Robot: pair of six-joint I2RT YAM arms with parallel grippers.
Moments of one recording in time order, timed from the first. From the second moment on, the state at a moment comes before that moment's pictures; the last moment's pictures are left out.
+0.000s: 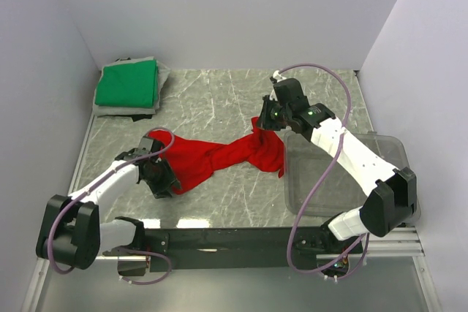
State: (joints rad) left arm -0.25 1.19 0.57 -0.67 0.18 -0.84; right arm 0.52 1.43 1.28 -0.58 -0.07 0.51
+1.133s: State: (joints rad) left arm 0.09 1.30 1.24 -0.74 0.17 -0.80; right arm 0.52 1.57 1.60 -0.70 -0.09 0.39
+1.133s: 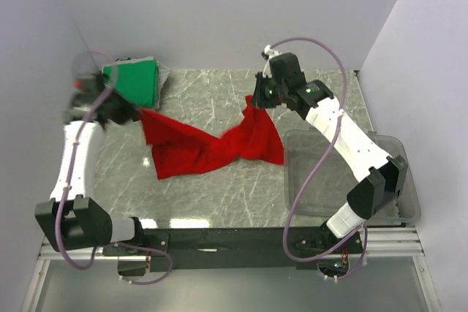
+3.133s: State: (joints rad) left arm 0.30 0.76 1.03 -1.04 0.15 -0.76; right arm 0.53 2.31 1.94 -0.60 0.16 0.35
